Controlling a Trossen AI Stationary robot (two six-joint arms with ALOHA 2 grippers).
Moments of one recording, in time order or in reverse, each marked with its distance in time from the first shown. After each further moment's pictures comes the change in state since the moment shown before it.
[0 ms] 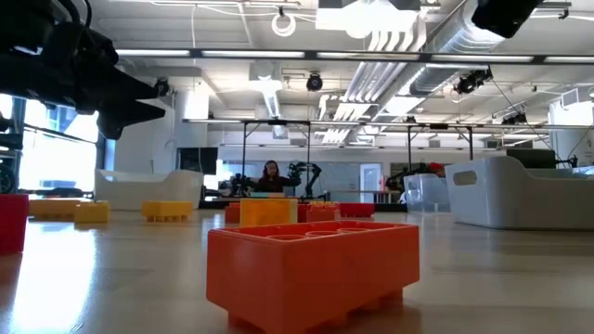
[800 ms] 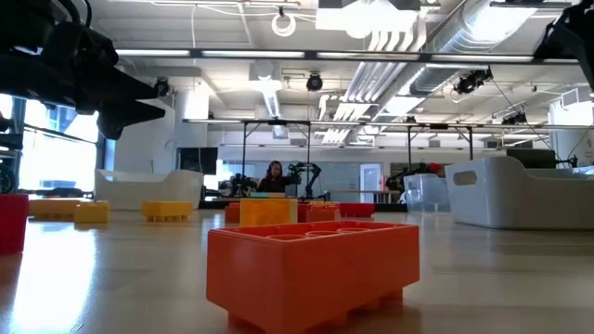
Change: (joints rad) left arm 0.000 0.000 0.000 0.000 -0.001 0.002; right arm 0.217 0.354 0.060 -0.168 -0.100 0.330
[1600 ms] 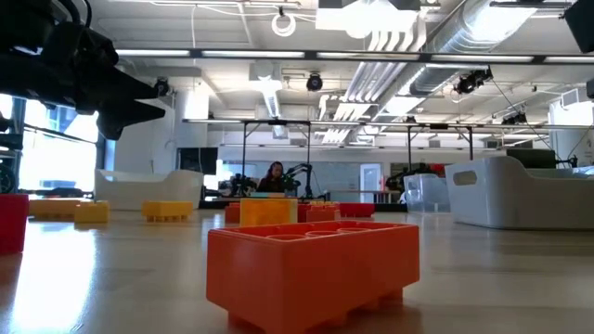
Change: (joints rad) left arm 0.000 0.000 0.000 0.000 0.000 -0.008; right arm 0.154 0.267 -0.001 0.056 -0.019 0.048
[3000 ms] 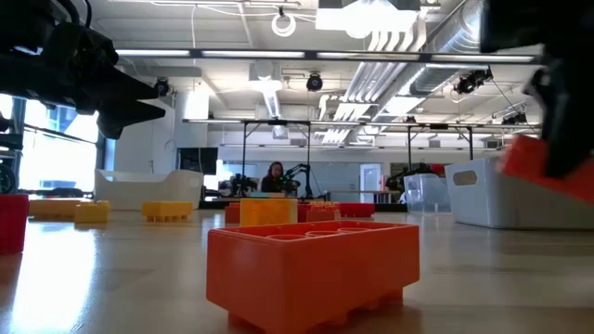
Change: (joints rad) left arm 0.000 0.000 0.000 0.000 0.000 0.019; right arm -0.106 0.023 0.000 0.092 0.398 0.139
